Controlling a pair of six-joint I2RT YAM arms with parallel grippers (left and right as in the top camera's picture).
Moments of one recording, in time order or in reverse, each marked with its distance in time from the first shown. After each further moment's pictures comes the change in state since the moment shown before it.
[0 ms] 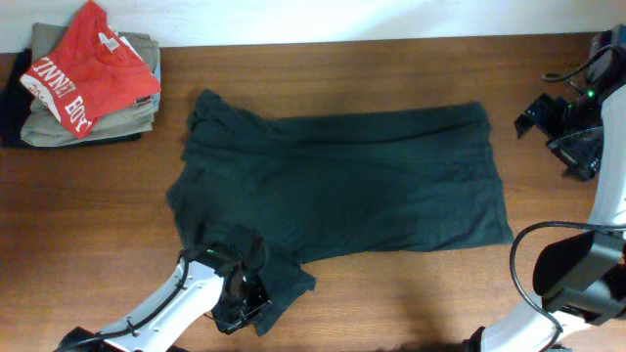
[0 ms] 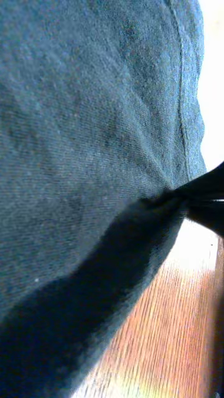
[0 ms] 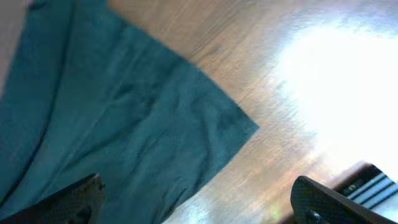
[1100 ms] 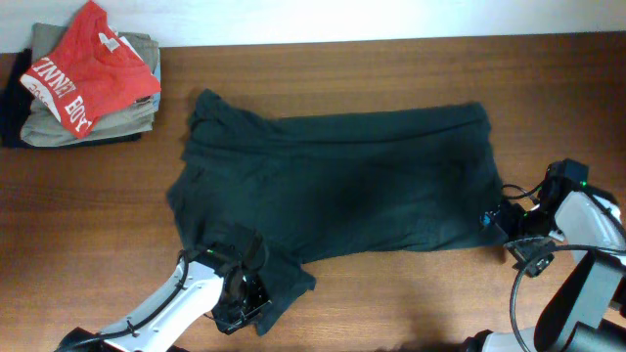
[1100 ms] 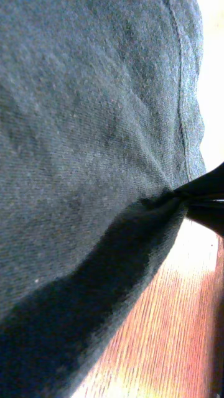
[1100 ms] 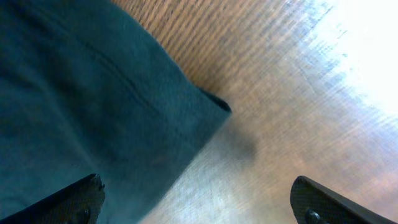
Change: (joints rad) left arm 0.000 0.000 -0.001 0.001 0.003 0.000; right arm -0.137 -0.269 -1.085 0.692 -0.128 -0.087
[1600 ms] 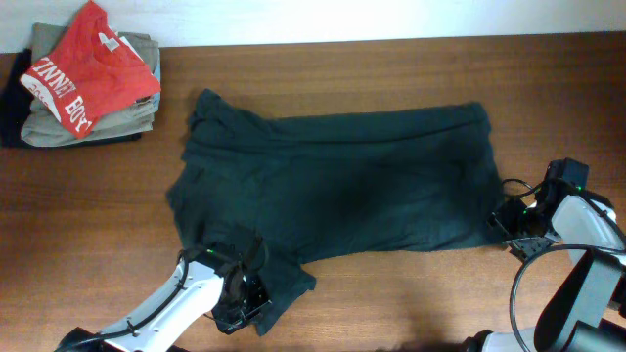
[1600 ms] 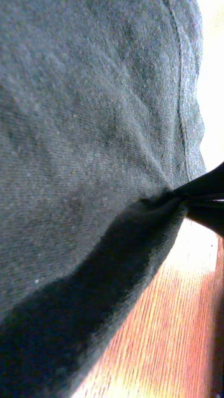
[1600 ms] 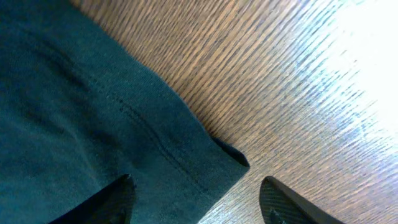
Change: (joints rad) left arm 0.000 0.000 0.000 0.000 0.001 0.000; right arm 0.000 0.001 -0.031 0.142 0.020 0.000
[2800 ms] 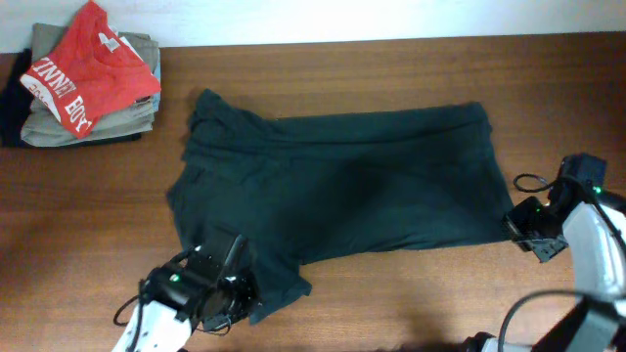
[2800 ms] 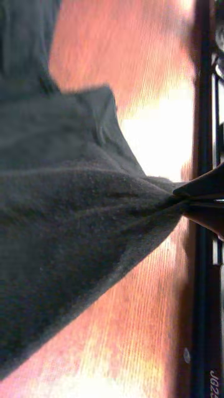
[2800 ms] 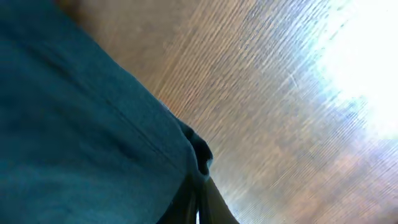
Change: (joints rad) left arm -0.001 -0.383 0.114 -0.230 -0.064 0.083; right arm 0.000 -0.193 0.065 -0.192 0.023 0.078
